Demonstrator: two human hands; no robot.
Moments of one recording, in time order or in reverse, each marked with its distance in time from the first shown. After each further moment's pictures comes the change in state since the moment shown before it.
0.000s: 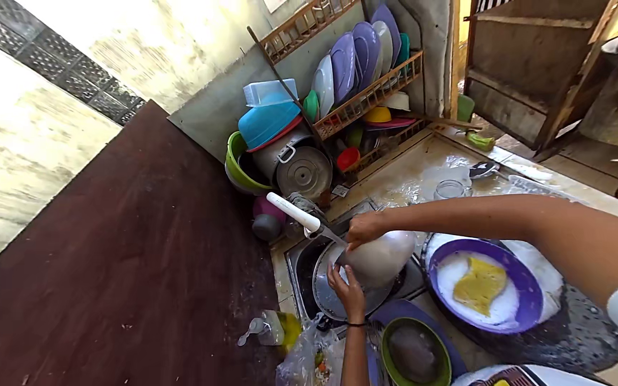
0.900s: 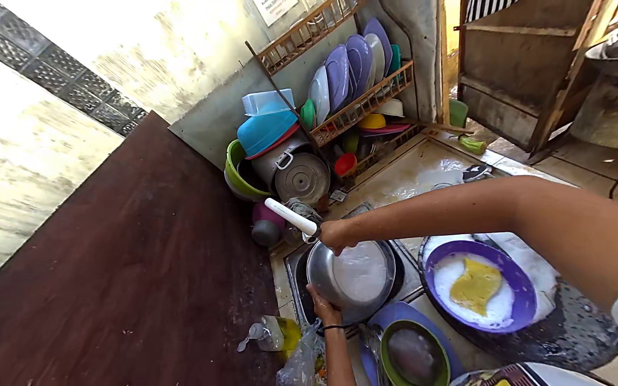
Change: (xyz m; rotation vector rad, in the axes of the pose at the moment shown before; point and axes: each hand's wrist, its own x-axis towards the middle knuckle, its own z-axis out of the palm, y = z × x) left_hand 0.026 -0.053 -0.027 -0.715 0.319 -0.548; right_hand 0.035 -0.097 -0.059 0.847 0.061 0.738
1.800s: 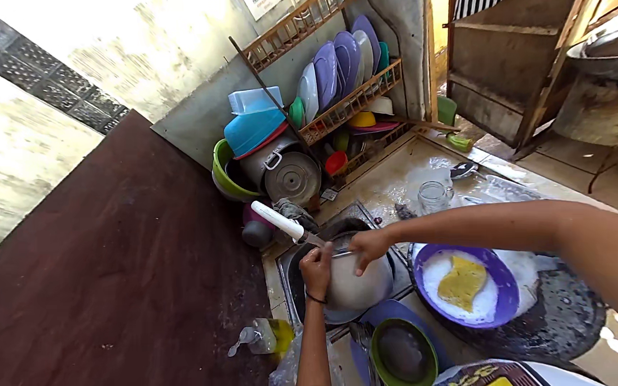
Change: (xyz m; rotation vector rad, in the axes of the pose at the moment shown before) left_hand -0.026 0.085 0.076 0.810 -0.476 0.972; right_hand 0.008 0.132 -0.020 -0.367 -0.183 -0.532
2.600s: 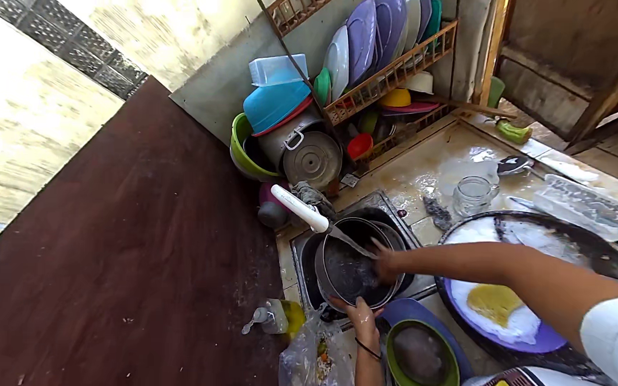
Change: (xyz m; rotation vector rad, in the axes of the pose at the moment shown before) left_hand -0.109 0.019 0.033 -0.450 0.239 -1.222; right_hand 0.093 0.100 0.108 -0.471 -0.230 0.231
